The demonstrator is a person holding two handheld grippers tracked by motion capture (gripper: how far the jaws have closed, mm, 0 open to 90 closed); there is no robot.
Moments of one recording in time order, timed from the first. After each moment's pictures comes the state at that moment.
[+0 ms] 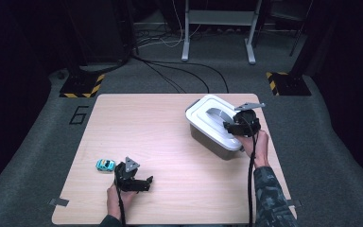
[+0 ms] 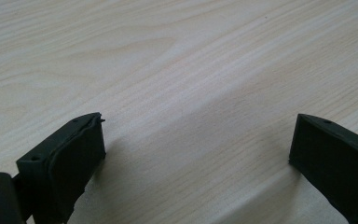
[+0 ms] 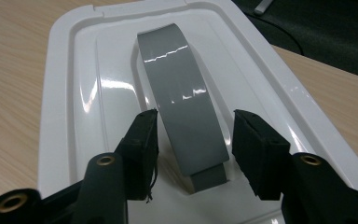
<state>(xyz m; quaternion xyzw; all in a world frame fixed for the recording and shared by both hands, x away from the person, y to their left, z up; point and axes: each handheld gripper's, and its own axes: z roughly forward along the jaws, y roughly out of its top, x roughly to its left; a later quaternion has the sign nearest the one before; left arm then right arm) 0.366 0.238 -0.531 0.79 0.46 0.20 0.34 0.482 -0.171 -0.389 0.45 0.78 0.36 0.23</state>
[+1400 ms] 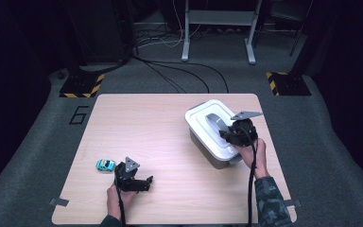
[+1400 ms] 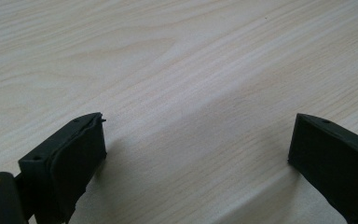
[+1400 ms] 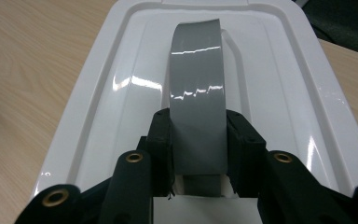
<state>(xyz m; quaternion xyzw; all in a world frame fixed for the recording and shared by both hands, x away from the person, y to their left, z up) 0.365 0.238 -0.530 0.79 0.46 0.20 0.34 0.452 -0.159 -0.394 0.42 0.80 0.38 0.19</state>
